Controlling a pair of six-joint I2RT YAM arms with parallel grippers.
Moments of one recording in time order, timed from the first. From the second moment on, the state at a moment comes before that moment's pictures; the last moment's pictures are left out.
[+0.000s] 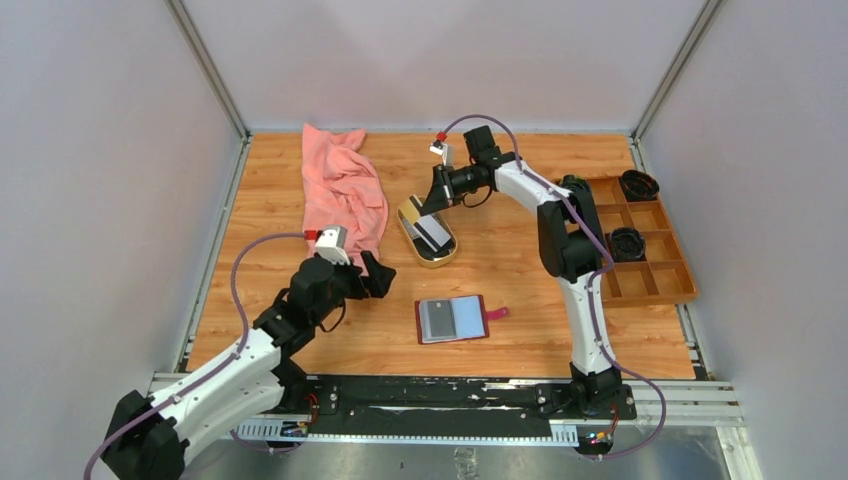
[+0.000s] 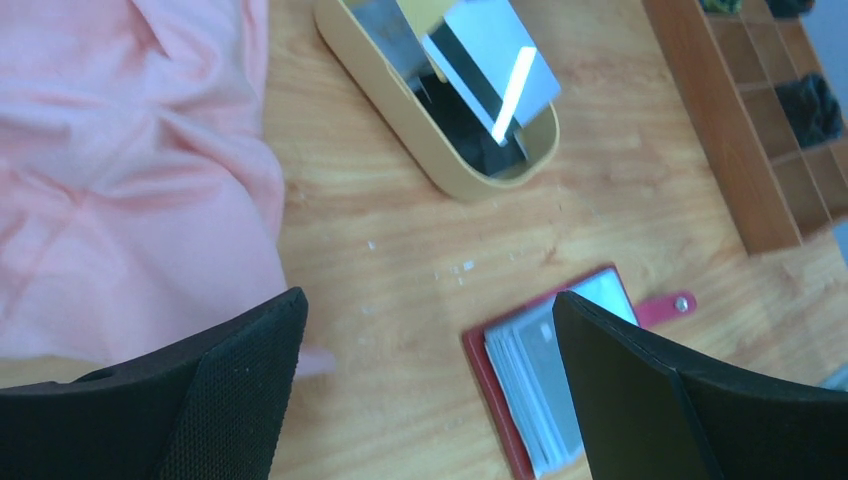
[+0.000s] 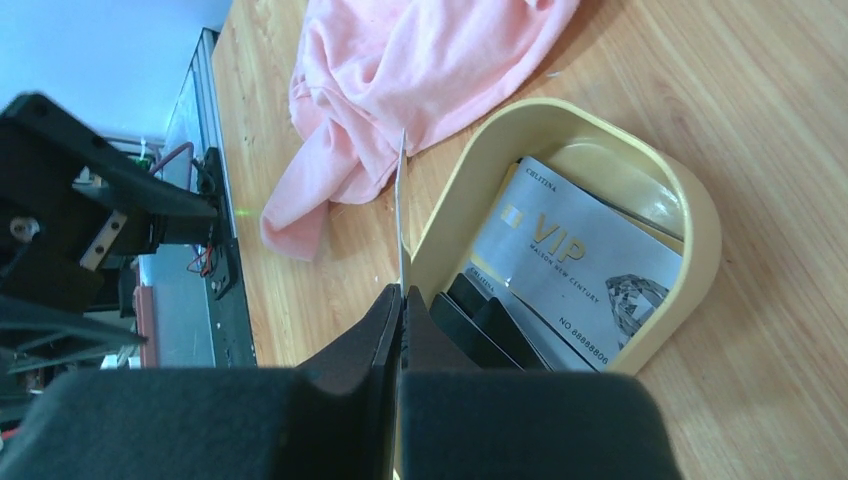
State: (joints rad) left arm -0.65 0.72 0.31 0.06 -0.13 -0.55; right arm 0.41 2.30 1.88 -0.47 -1.03 0.08
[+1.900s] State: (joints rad) left arm -0.16 2.04 0.85 1.25 0.84 -0.83; right arm 0.38 2.40 1.90 -0.27 -1.26 0.04
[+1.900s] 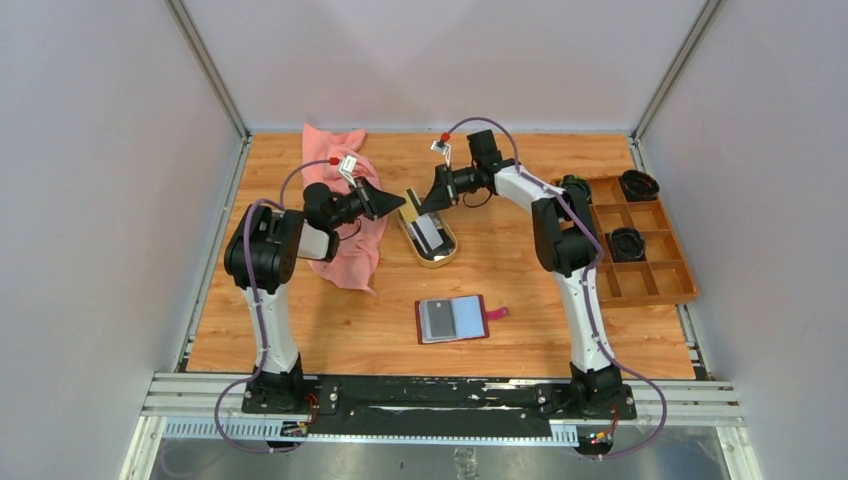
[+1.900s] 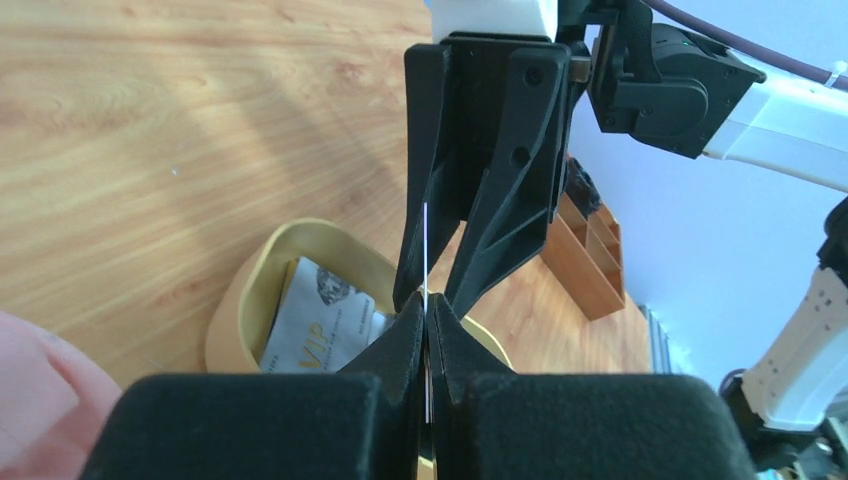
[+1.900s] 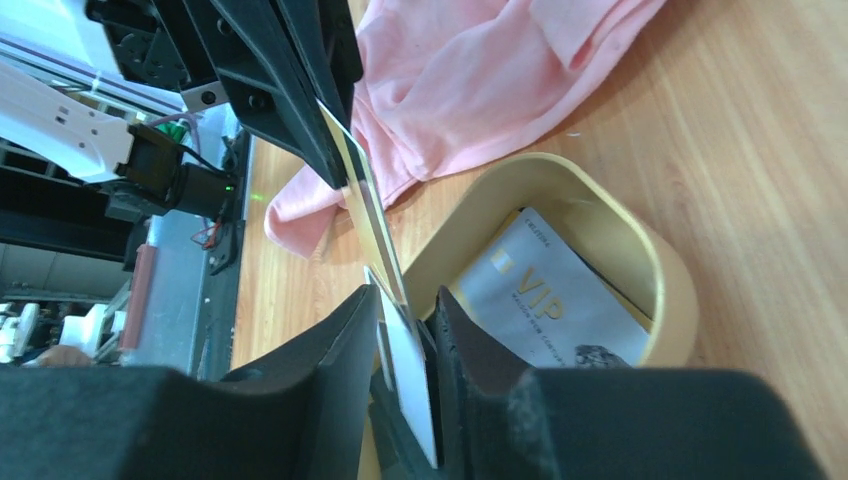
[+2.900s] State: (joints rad) left arm -0.16 1.64 0.61 1.10 0.83 -1.39; right arm 0.29 1.61 1.48 -0.64 -1.11 -0.54
